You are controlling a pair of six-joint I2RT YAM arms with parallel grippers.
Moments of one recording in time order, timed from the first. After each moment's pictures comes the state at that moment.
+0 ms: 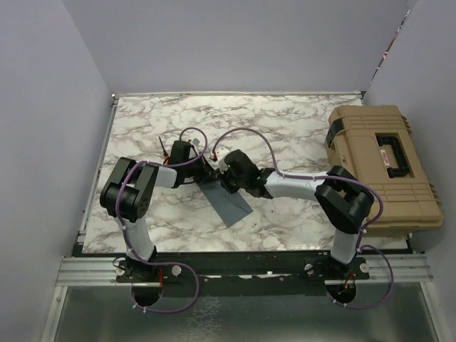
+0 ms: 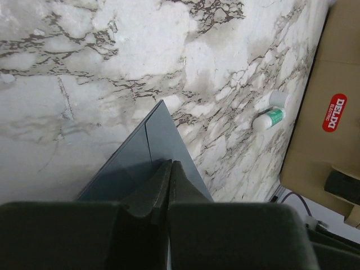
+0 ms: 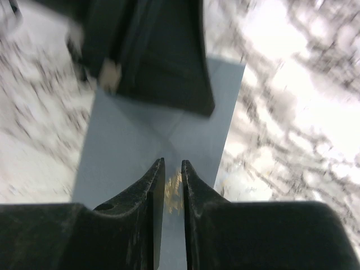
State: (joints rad) left arm -0.30 1.84 0.78 0.33 0.55 -0.82; right arm 0.89 1.84 1.03 0.09 0.02 -0.02
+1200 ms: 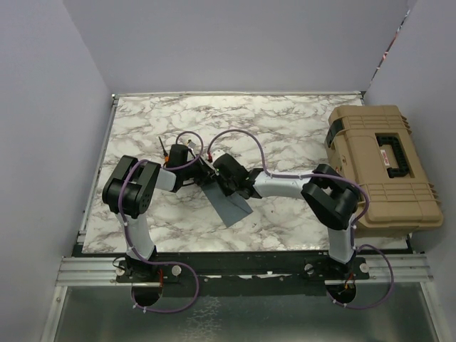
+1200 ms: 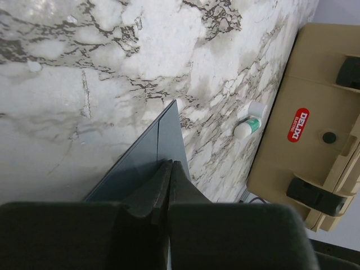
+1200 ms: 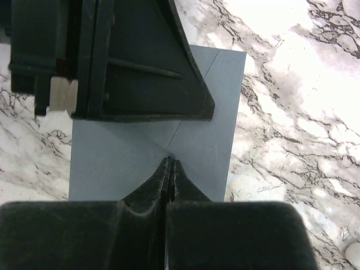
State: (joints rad) left arm -0.28 1.89 0.72 0.49 0.59 -1.00; right arm 0.94 1.97 1.22 -0.08 0.18 0.16
